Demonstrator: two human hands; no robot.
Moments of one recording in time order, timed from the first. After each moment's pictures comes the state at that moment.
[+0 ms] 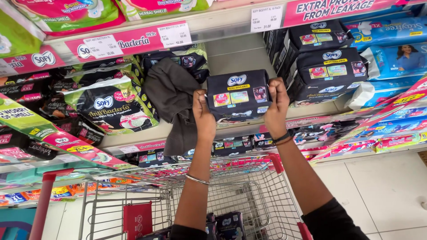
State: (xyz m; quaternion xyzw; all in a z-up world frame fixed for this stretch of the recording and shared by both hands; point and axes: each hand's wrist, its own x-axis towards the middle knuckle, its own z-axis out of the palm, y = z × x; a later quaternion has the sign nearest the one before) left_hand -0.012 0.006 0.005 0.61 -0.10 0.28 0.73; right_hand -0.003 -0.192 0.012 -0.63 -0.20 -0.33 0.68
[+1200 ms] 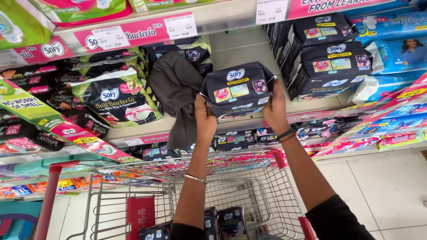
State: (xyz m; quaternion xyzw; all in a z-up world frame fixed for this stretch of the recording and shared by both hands) left_hand -0.030 0.025 -0.014 0.76 -0.13 0.36 0.53; right_hand 0.019 -0.214 -0.060 -0.79 -0.20 -0.42 0.39
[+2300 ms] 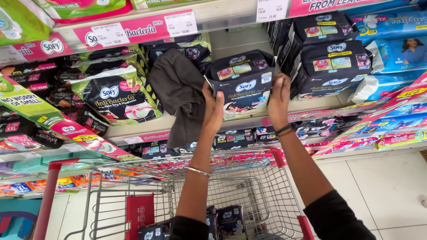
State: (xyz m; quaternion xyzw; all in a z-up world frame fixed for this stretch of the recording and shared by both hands) left_hand -0.021 0.007 -0.005 0.66 -0.16 0.15 0.72; right_hand 0.042 -0.212 -0.070 -0.60 -0.13 -0.26 0.75
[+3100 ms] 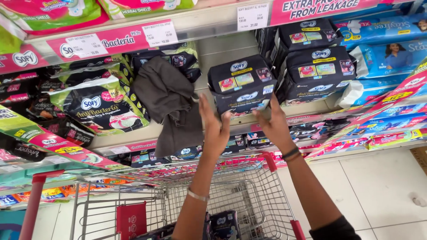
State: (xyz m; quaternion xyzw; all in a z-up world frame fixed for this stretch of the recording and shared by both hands) left_hand -0.063 -0.035 -0.003 0.76 -0.16 0.27 0.57; right_hand -0.046 -0.233 0.003 -0.81 -0.16 -0.20 0.52
